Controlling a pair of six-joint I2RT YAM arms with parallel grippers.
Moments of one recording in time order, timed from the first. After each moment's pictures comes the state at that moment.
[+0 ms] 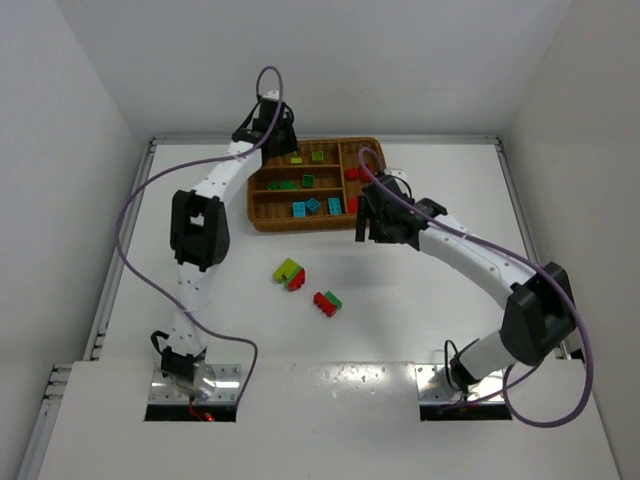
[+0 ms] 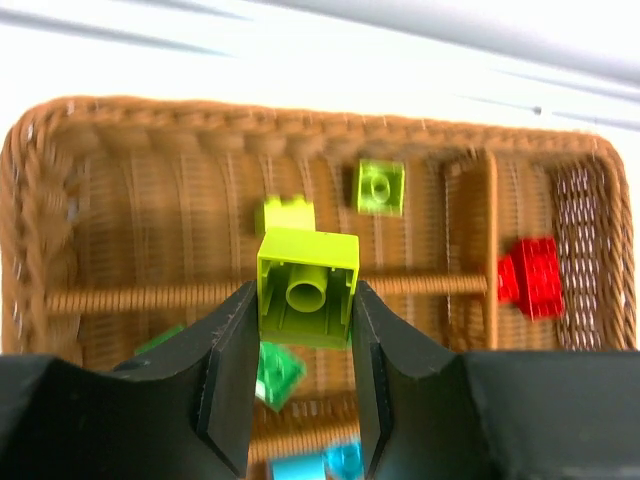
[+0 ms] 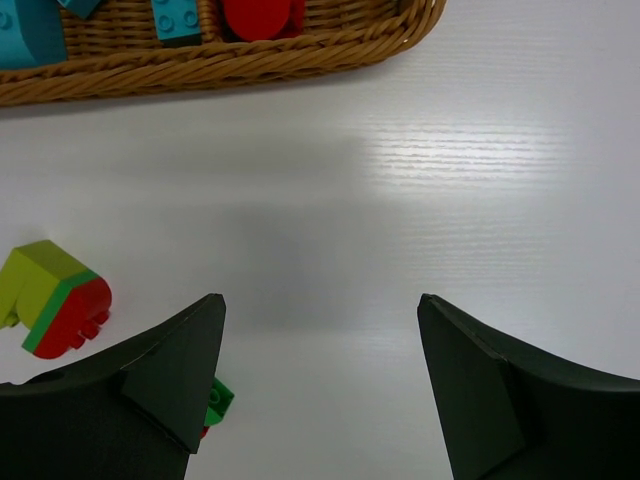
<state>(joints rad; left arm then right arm) -0.30 2.31 2.15 -0.44 -0.12 -0.47 0.60 1.50 1.15 -0.59 0.33 0.54</state>
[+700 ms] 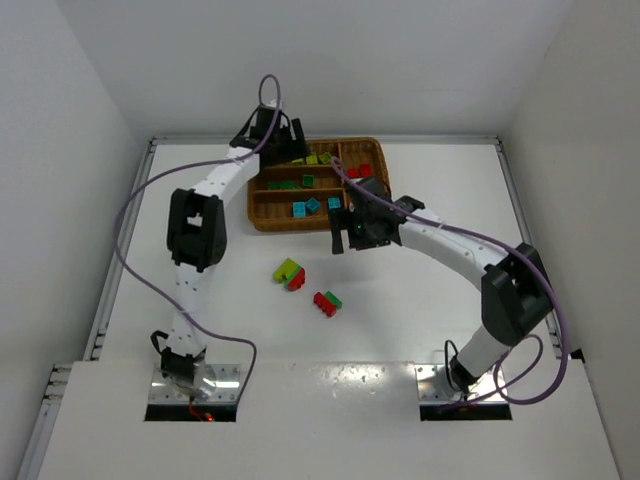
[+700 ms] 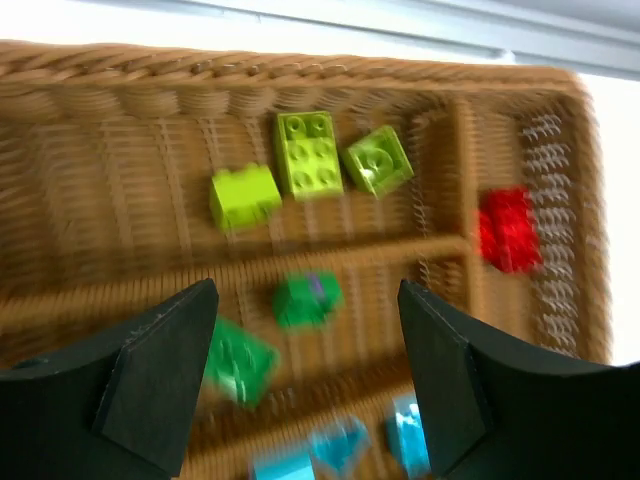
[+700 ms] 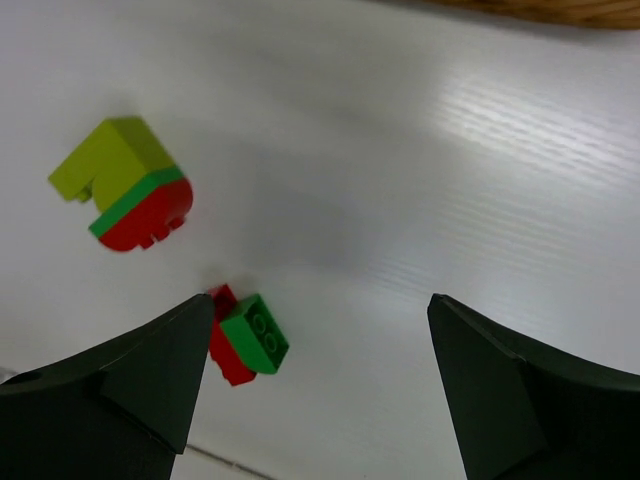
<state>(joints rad) -0.29 2.36 2.10 -0.34 0.05 -0.48 0.62 1.64 1.21 -0.55 0.05 0.41</state>
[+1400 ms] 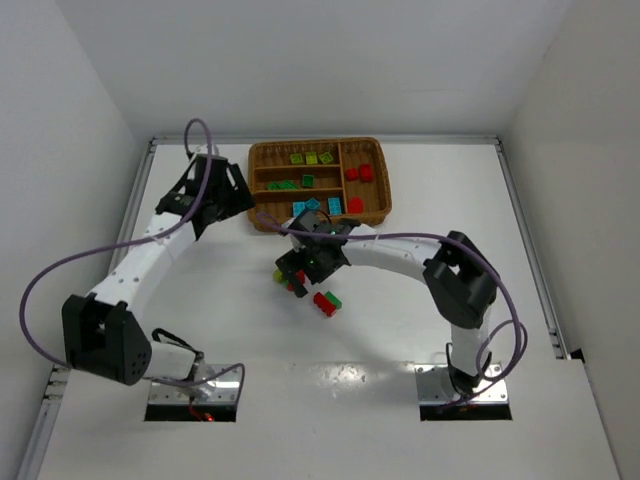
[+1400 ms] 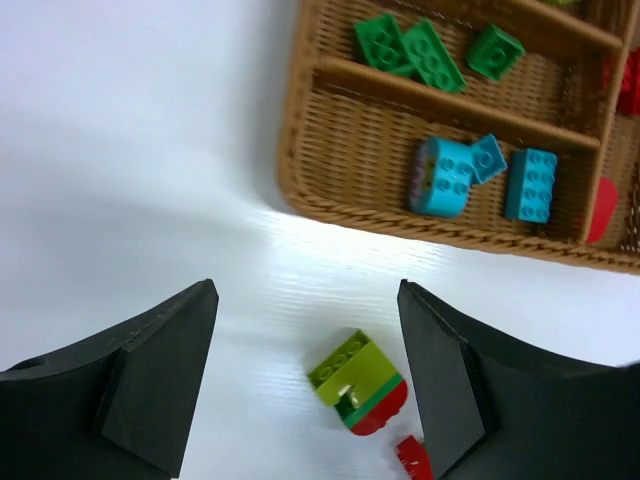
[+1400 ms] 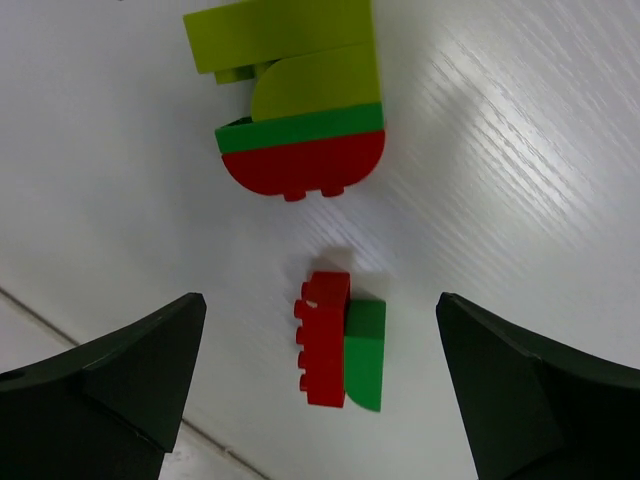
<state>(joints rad) -0.27 1.38 1.17 -0.52 -0.20 -0.57 0.89 1.88 1.32 -0.55 -0.06 0.21</state>
